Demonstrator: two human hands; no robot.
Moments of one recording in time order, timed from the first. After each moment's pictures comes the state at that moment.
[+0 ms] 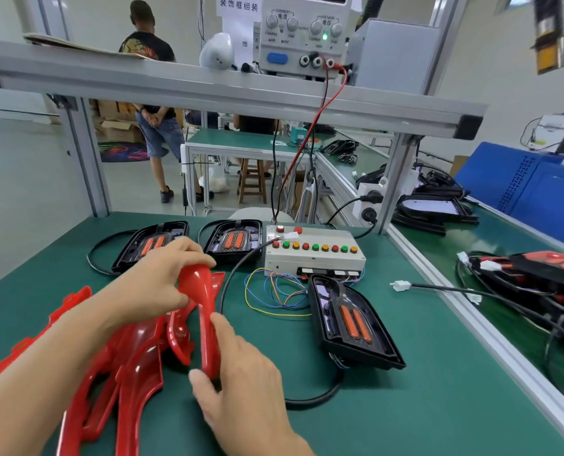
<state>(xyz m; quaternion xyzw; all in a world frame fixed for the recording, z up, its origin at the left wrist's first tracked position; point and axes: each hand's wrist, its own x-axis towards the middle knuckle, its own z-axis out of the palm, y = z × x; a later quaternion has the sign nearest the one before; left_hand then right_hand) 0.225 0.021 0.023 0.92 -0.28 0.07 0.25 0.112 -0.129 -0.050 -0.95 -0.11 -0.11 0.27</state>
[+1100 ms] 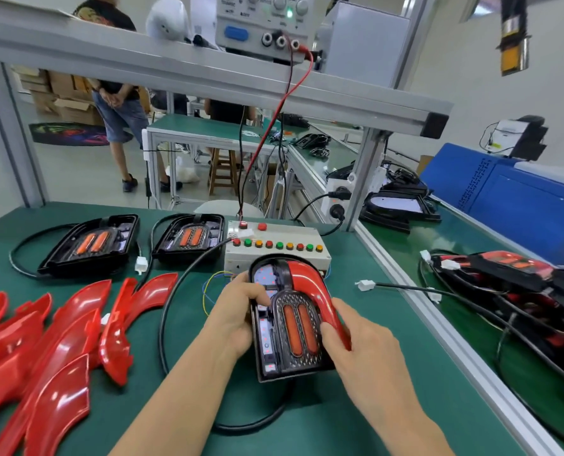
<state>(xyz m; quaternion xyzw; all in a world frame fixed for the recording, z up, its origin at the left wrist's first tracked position) 0.219 -0.154 -0.030 0.48 0.05 -0.20 0.85 0.103 -0.294 -0.020 -0.94 0.07 -0.20 0.25</state>
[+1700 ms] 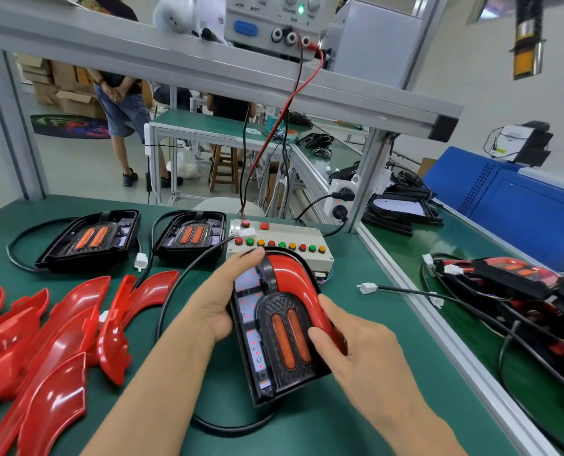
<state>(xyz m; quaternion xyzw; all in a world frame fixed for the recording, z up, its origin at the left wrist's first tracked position) 0.233 -0.130 -0.016 0.47 -0.01 -0.24 0.85 0.107 -0.295 -0.014 -0.95 -0.02 -0.21 0.24</state>
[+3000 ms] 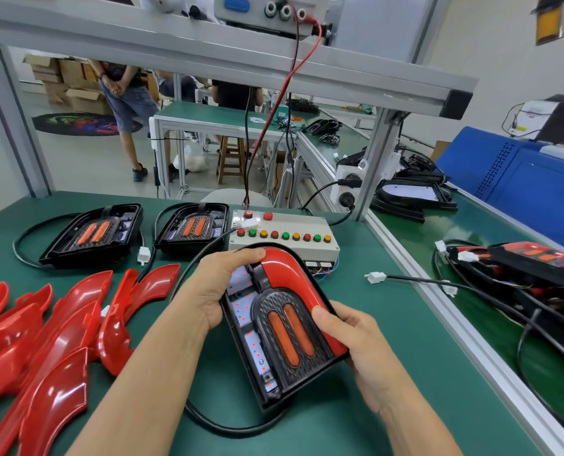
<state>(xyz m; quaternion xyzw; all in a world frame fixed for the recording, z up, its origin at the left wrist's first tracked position) 0.244 -0.126 -0.014 0.56 0.03 -0.21 0.80 0.127 -0.297 -0.026 -0.65 0.05 0.02 0.76</state>
